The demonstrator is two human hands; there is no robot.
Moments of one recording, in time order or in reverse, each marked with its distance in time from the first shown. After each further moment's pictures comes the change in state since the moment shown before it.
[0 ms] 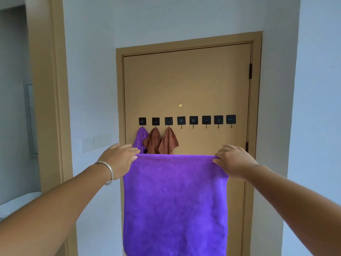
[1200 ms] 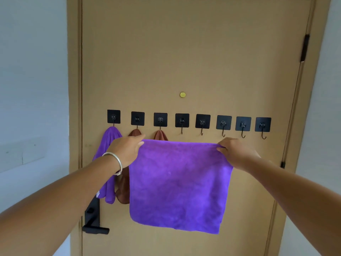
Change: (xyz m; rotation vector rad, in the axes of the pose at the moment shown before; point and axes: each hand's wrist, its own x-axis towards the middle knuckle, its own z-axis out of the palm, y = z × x) left_hand 0.380 -0.083 0.259 -0.401 0.232 -0.004; right_hand 0.374 0.074 0.163 0.116 0.101 0.224
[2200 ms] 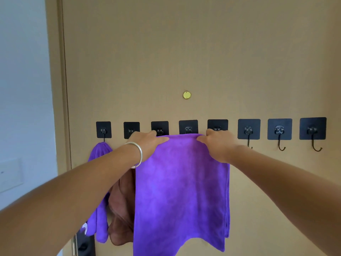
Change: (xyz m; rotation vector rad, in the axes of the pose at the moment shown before) left_hand 0.154 0.013 0.071 0.544 -0.258 0.157; right_hand 0.167 -0.017 0.065 -0.379 0.011 -0.280
